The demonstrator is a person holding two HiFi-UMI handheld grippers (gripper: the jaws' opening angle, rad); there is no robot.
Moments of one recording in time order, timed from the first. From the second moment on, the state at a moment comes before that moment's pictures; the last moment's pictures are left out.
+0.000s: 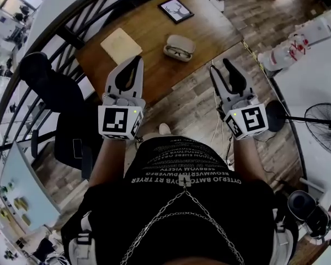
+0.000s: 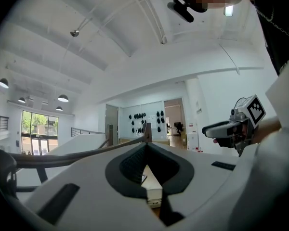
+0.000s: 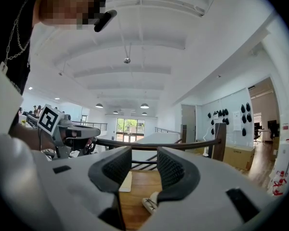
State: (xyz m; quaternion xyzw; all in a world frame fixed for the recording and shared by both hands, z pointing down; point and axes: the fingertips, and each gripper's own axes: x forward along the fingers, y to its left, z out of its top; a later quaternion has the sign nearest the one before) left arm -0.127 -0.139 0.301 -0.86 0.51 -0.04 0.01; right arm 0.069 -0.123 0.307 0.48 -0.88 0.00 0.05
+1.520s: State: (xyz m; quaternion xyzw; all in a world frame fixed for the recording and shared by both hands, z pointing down) left arm -0.124 -0.135 0.325 -0.86 0.50 -0.05 -0.02; right arm 0.077 -0.119 0.314 0.48 -0.87 0.00 0.06
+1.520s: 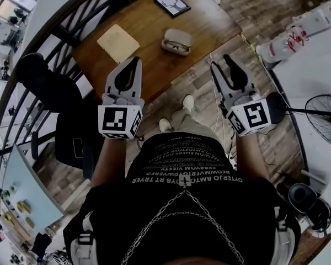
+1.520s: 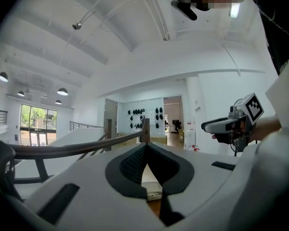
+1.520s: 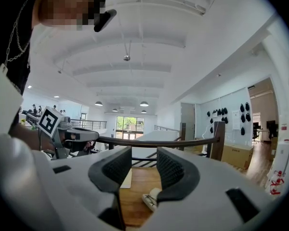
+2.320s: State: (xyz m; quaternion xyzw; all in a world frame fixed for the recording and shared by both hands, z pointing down) left arm -0.080 -0.178 0.334 -0.85 0.53 -0.06 -0.04; right arm 0.119 -0.172 0.331 0.45 -0.89 0.03 0.05
